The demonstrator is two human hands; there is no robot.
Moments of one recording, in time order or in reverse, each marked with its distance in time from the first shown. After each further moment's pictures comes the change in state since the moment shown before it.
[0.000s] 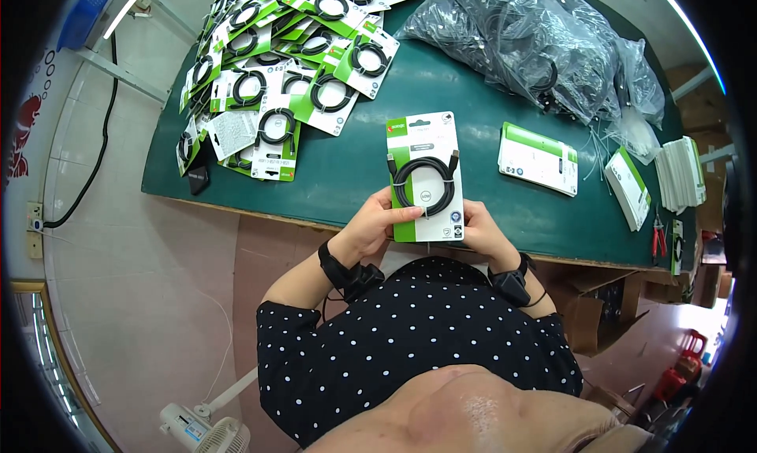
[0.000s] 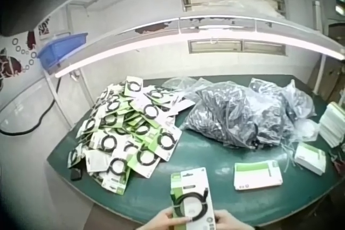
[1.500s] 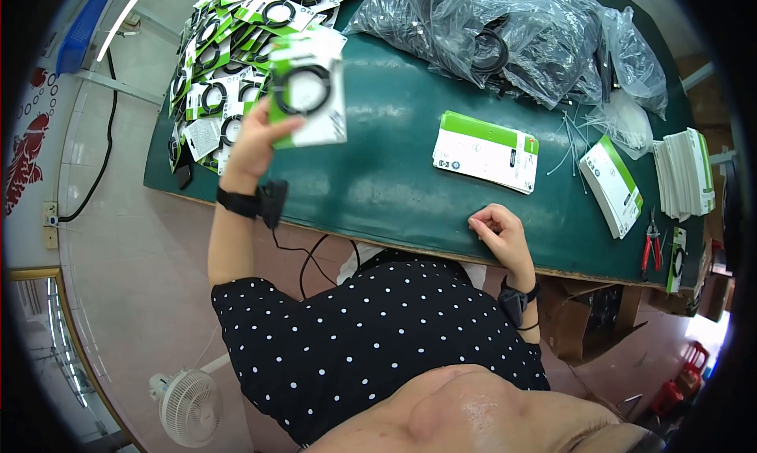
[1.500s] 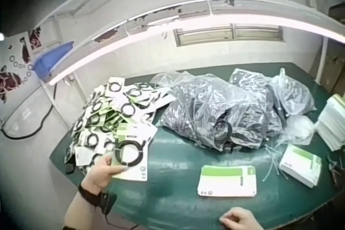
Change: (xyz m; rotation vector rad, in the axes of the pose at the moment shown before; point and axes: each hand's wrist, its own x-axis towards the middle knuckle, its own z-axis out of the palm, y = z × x) left_hand 0.051 0.118 0.026 0.577 0.322 0.362; right_hand -0.108 -0.002 -0.148 -0.352 0.351 -0.034
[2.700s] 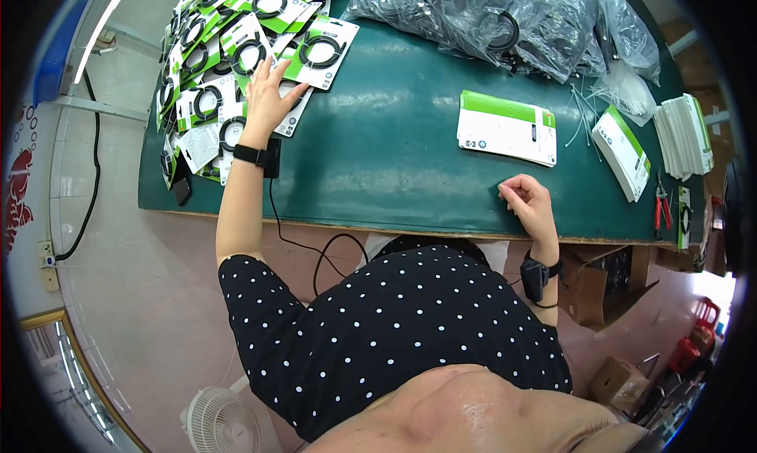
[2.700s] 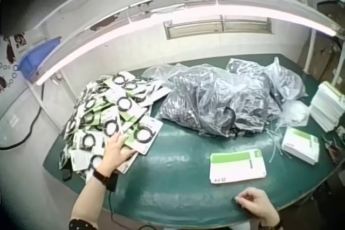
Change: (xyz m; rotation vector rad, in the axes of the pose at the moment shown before) left_hand 0.096 -0.075 -0.086 1.370 0.324 0.619; right_hand 0.008 -0.013 0.022 -0.035 0.190 0.084
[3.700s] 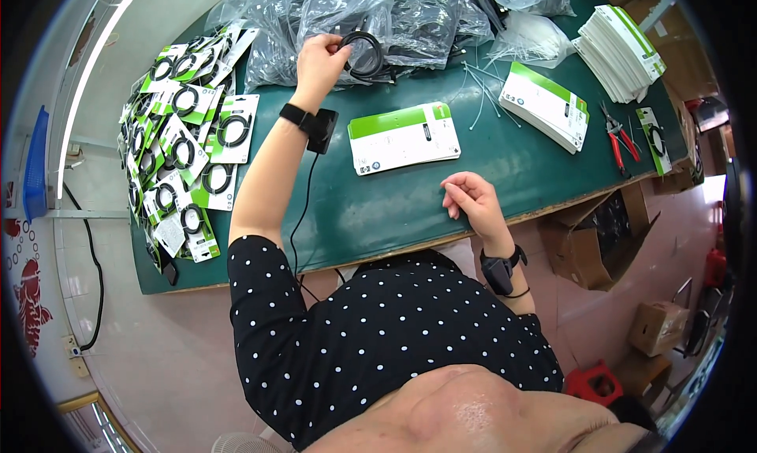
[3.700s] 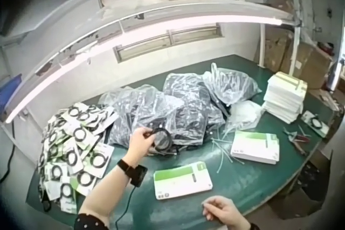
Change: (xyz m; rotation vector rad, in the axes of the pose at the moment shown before) left_hand 0.157 0.291 0.061 -0.579 -0.106 0.082; right_hand -0.022 0.028 -0.050 0.602 0.058 -0.028
